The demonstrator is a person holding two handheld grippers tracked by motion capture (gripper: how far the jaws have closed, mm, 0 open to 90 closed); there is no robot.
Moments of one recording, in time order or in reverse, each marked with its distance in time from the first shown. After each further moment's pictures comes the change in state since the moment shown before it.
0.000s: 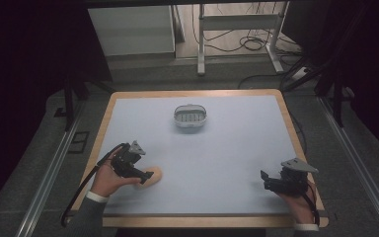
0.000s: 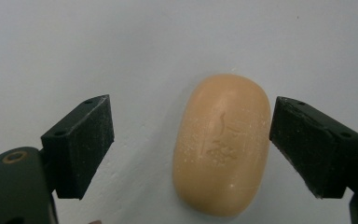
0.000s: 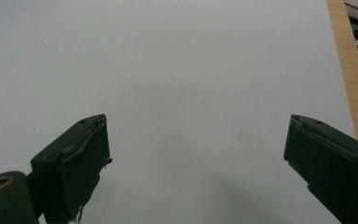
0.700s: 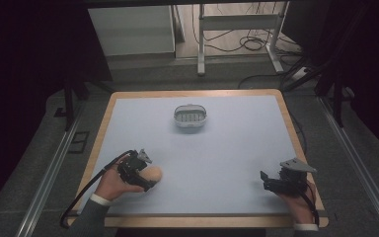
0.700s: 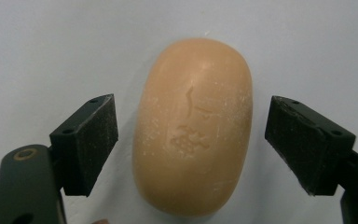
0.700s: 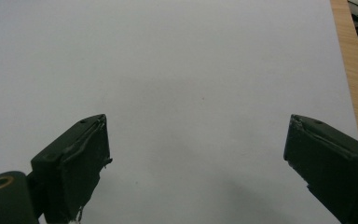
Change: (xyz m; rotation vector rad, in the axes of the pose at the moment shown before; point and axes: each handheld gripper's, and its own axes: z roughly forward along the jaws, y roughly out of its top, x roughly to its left) left arm -0.011 -0.006 0.022 0.101 -0.064 0.034; right arm 0.001 -0.001 0.002 0.016 -0.006 -0.005
